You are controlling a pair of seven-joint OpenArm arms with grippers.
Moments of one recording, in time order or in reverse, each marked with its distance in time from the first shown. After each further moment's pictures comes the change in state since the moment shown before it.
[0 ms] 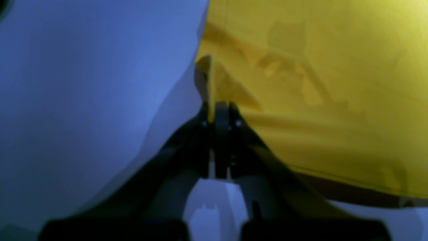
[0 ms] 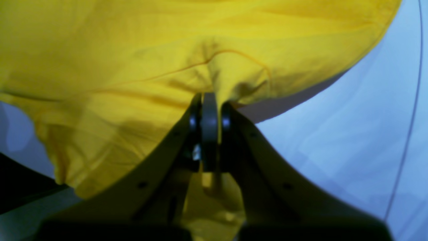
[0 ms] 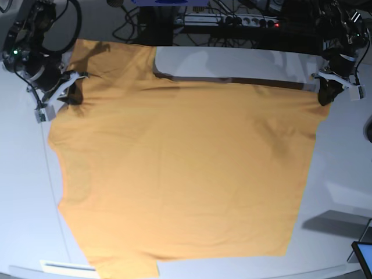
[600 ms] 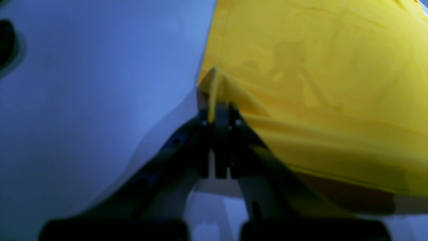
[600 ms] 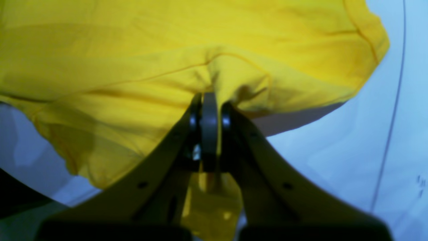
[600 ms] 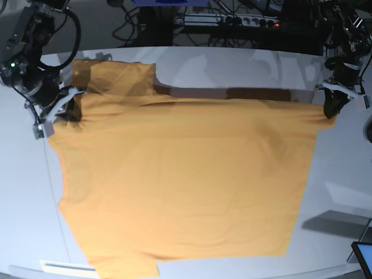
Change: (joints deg) left arm -3.4 0.0 0.0 3.4 0.1 3.4 0.4; right arm 5.5 0.8 -0.3 0.3 0.0 0.0 -1.3
